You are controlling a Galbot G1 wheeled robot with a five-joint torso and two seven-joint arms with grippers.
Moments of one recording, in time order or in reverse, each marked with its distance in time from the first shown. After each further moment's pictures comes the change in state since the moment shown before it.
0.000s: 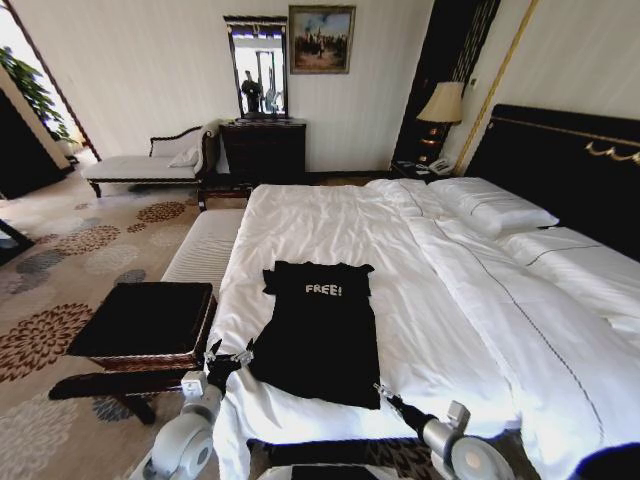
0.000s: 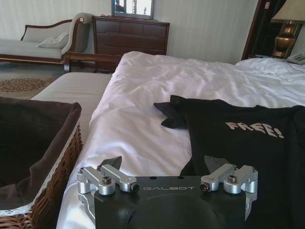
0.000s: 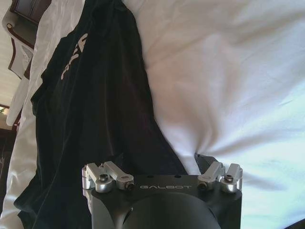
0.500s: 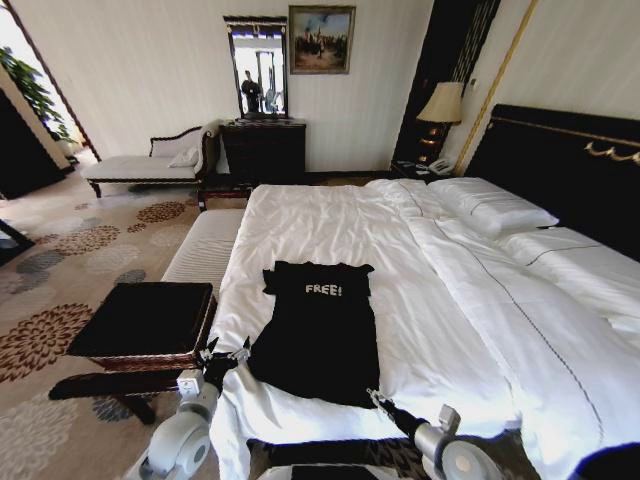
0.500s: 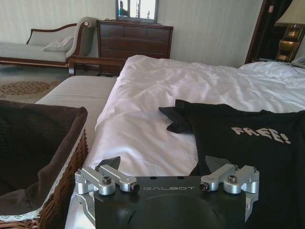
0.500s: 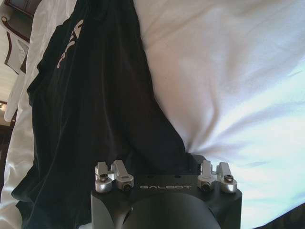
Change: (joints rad) left arm 0.000 0.002 -0.025 -0.001 -0.010 -0.003 0.003; right arm -0.004 0.031 -0.029 -0.006 -0.032 -0.002 0.005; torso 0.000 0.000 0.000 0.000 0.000
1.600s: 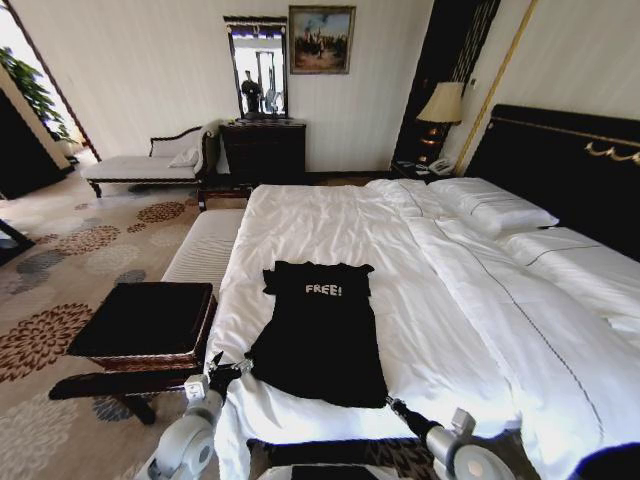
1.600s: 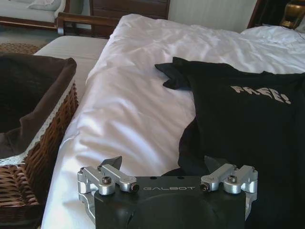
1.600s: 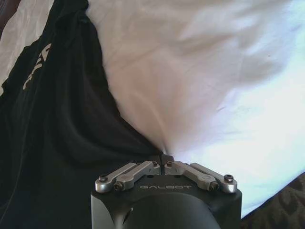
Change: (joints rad) left arm -0.036 0.007 0.075 0.106 -0.056 0.046 0.010; right arm -0.025 0.015 0.089 -0.022 -0.031 0.022 0.042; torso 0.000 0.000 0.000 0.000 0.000
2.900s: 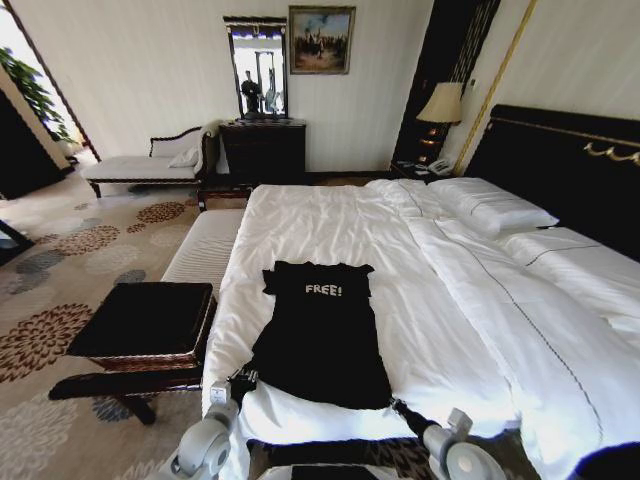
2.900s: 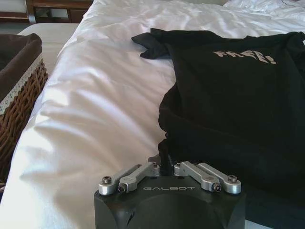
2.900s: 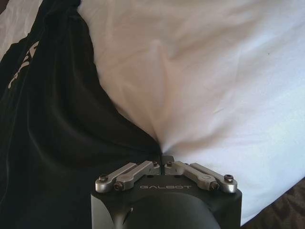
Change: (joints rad) left arm -0.058 -0.016 0.103 0.112 0.096 0.001 0.037; right arm 0.041 0.026 -0.030 -0.032 -0.058 0.015 0.029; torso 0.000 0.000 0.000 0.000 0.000
